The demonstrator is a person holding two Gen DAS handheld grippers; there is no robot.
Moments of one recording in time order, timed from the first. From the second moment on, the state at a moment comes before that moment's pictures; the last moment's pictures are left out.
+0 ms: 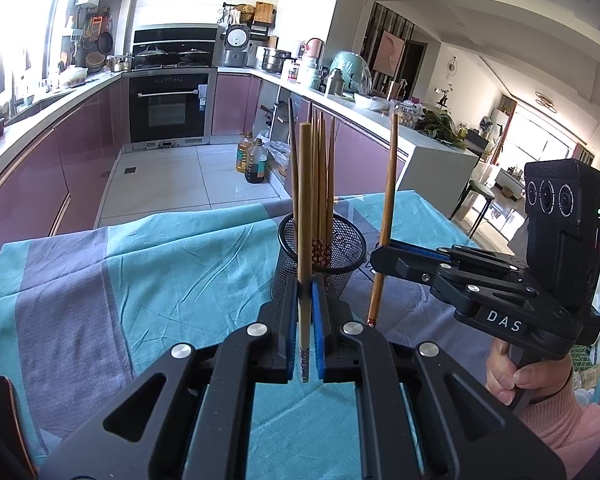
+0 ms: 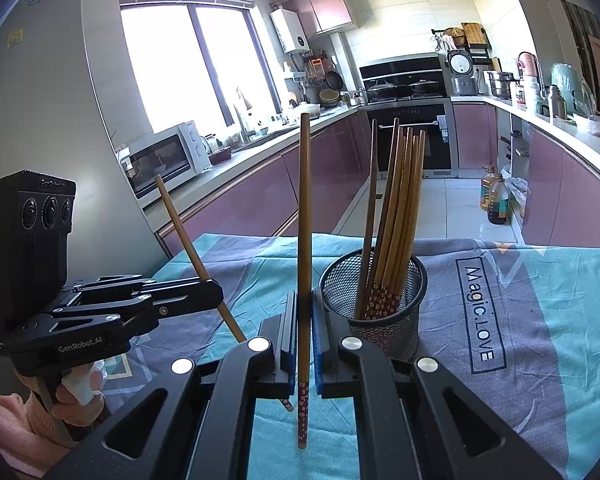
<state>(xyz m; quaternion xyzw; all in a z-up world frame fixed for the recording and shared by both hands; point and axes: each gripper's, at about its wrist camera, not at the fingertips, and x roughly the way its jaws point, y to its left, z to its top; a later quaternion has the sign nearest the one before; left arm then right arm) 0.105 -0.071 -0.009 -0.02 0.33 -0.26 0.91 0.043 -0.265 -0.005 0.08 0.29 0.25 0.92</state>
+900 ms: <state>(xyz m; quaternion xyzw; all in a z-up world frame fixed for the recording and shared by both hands) 0.095 -0.076 0.020 0.00 0.29 -0.26 0.92 0.051 -0.271 0.010 0.08 0.26 0.25 0.93</state>
